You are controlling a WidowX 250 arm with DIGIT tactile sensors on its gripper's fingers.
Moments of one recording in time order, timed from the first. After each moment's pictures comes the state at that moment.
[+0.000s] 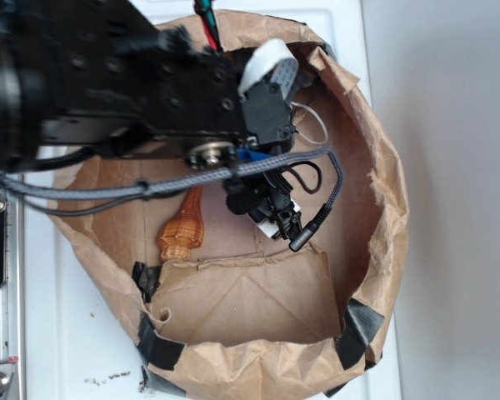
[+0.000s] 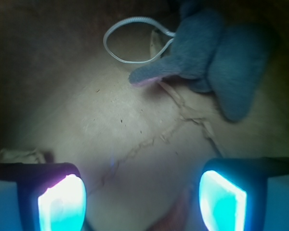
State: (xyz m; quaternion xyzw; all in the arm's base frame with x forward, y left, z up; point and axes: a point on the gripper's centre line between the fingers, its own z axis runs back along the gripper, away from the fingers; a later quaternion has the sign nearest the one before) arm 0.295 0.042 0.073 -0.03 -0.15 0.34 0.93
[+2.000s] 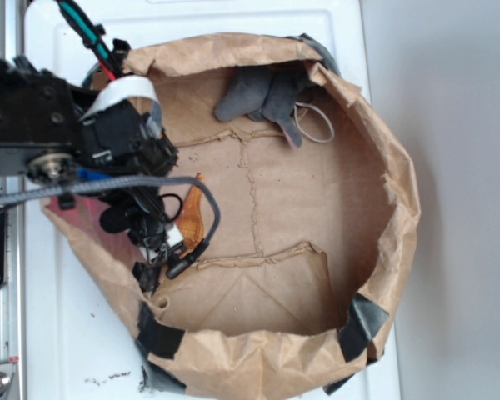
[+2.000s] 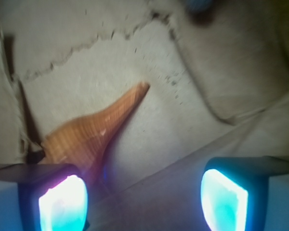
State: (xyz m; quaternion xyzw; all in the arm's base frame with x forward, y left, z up) arm 0.220 0.037 0.053 -0.05 -0.13 0.26 0.96
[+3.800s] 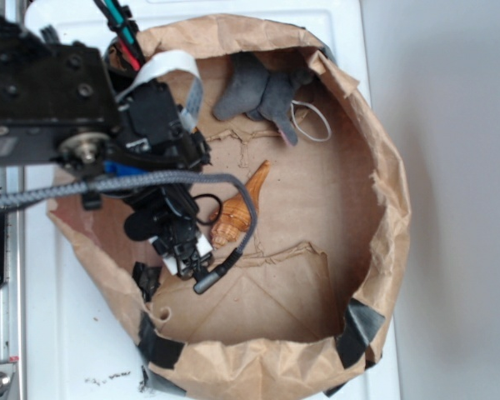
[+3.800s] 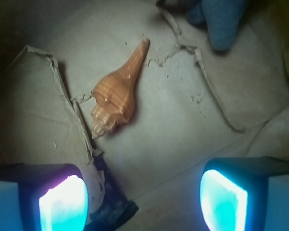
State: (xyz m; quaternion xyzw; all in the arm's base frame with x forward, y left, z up) arm 0.239 0.026 0.102 -0.09 -0.12 0.30 0.94
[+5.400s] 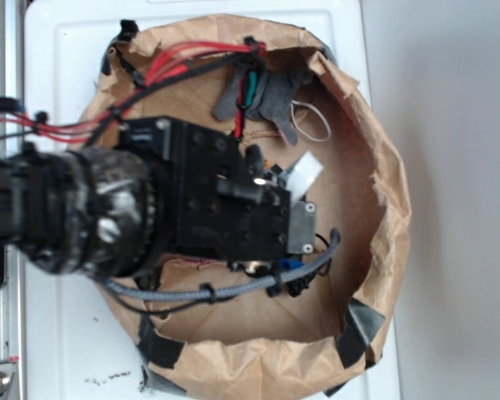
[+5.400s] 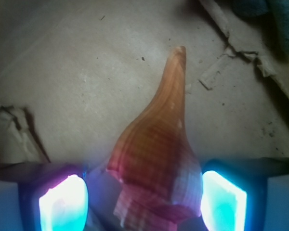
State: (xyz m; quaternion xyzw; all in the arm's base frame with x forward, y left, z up) arm 0.300 0.001 0.040 0.01 -0.10 0.37 0.93
